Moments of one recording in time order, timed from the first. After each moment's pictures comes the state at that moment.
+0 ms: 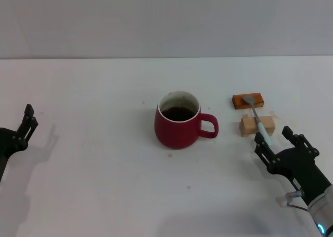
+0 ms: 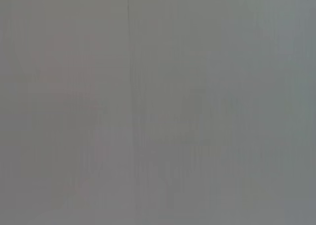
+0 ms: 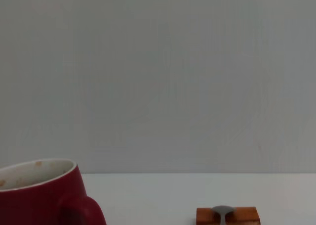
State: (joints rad) left arm -0.18 -2.07 -0.82 -0.30 2.28 1.26 0.00; right arm 0.31 2.09 0.25 0.39 -1.86 -1.10 0.01
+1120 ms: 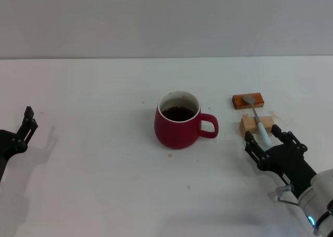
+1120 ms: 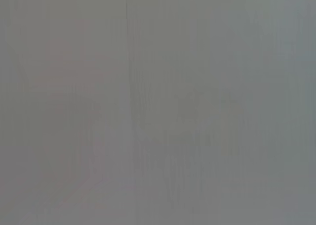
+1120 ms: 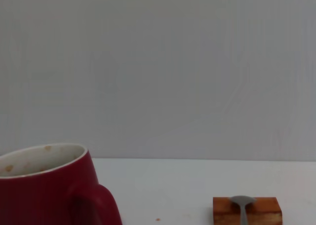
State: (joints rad) left arm -0.18 -2.07 -0.82 -0.29 2.28 1.27 0.00; right arm 0.36 2.09 0.25 0.39 -1.86 -1.02 0.01
